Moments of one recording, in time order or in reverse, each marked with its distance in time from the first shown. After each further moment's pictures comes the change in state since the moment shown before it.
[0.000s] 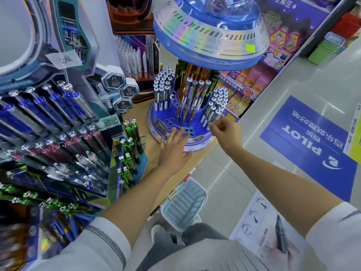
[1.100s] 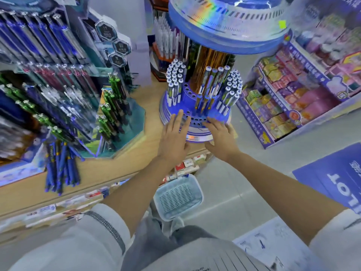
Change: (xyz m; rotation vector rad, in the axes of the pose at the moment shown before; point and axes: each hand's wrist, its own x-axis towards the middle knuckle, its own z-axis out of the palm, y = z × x) left_hand -0.008 0.069 0.040 0.286 0.292 -0.321; right_hand 0.035 0.067 -0.004 -0.458 -0.502 -0.727
